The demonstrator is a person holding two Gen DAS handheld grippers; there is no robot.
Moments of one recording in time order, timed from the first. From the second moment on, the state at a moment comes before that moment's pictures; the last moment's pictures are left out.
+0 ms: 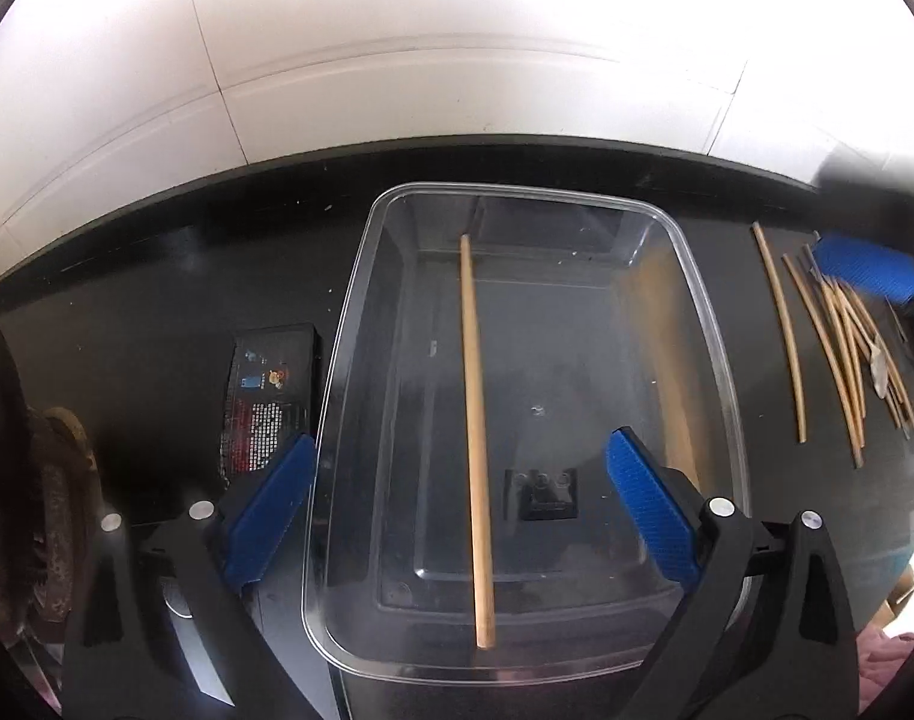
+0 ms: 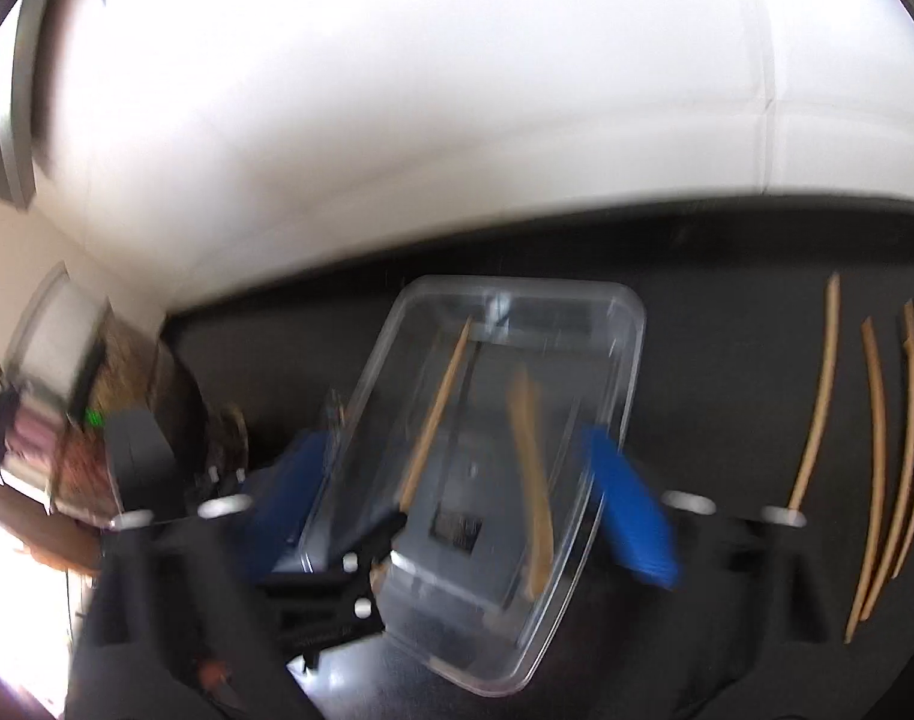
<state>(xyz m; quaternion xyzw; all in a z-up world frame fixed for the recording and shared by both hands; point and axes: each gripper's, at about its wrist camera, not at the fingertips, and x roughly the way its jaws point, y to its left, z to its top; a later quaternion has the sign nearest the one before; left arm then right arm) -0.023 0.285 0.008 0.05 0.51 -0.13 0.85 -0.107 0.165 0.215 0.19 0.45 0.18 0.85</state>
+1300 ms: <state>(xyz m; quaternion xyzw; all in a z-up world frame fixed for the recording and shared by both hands) -0.091 -0.018 0.017 0.17 0.55 -0.20 0.79 -0.249 -0.318 0.096 0.16 0.54 -0.09 0.82</state>
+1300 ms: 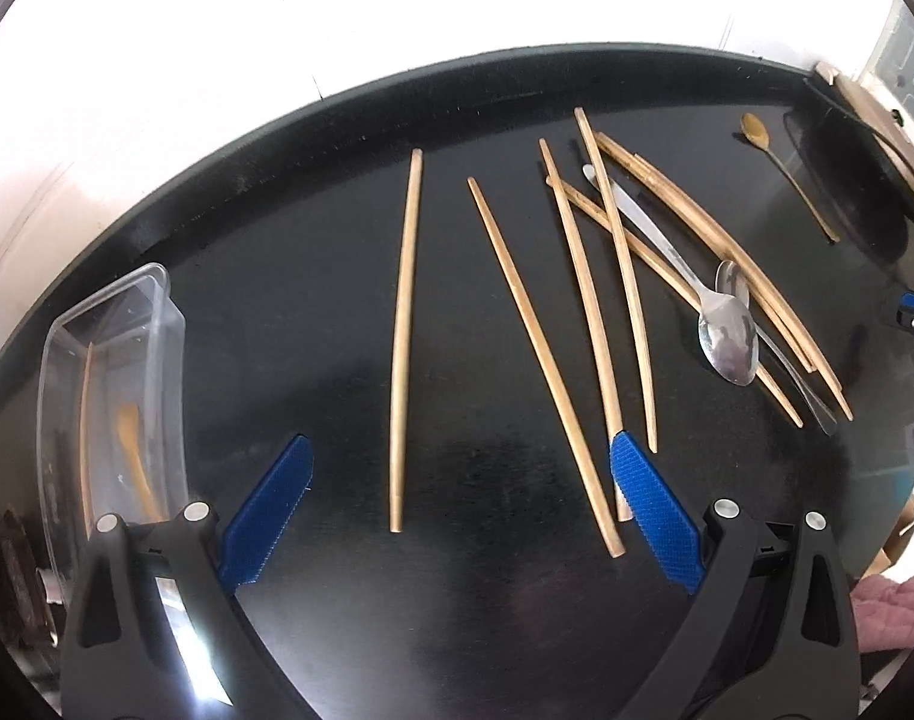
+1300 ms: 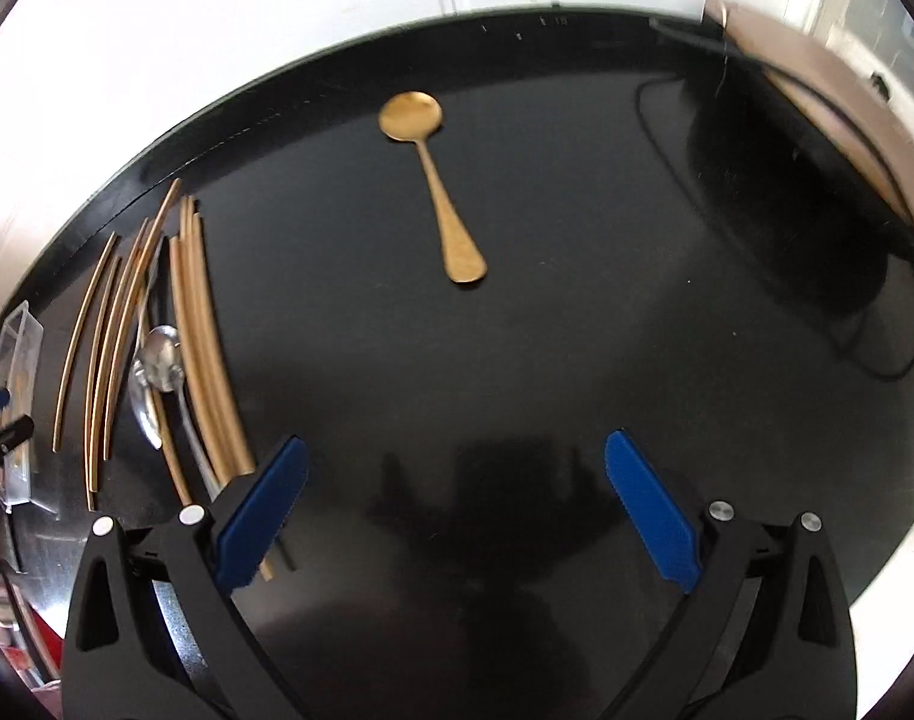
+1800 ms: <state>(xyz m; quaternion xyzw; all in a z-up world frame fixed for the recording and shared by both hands) -0.048 -0.011 -0.012 0.16 0.59 -0.12 0.78 -0.181 -0.356 0.070 0.12 0.57 -0.06 0.81</state>
